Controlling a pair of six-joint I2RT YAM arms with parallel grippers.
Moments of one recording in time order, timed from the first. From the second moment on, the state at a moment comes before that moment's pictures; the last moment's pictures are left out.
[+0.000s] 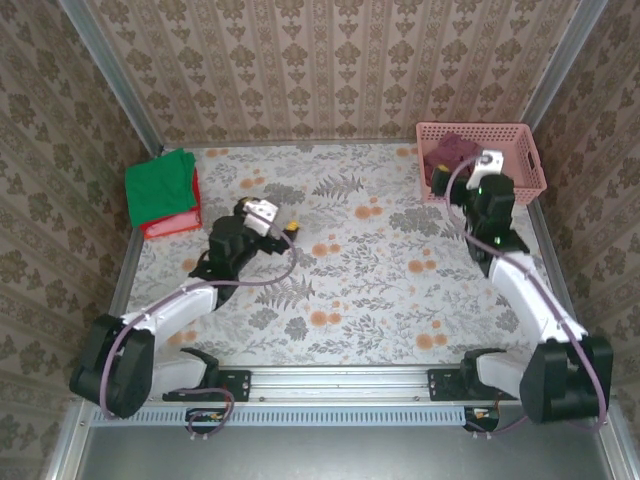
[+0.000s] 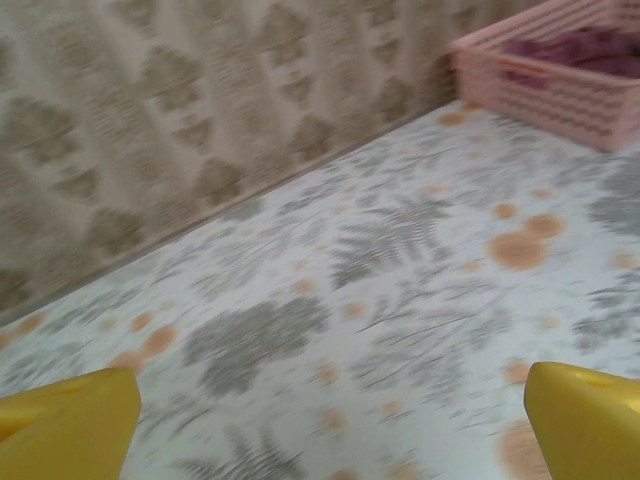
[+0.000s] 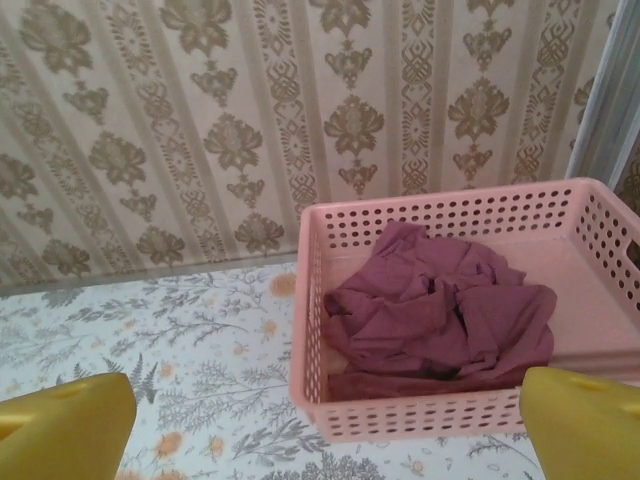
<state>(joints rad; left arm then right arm) -0.52 1.23 0.55 0.46 0.08 0.23 0.02 1.23 0.89 0.09 0.12 0.14</state>
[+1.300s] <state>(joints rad) -0.78 1.41 0.63 0.49 0.04 0.14 -0.12 1.98 1.86 -0.54 0.02 0.29</state>
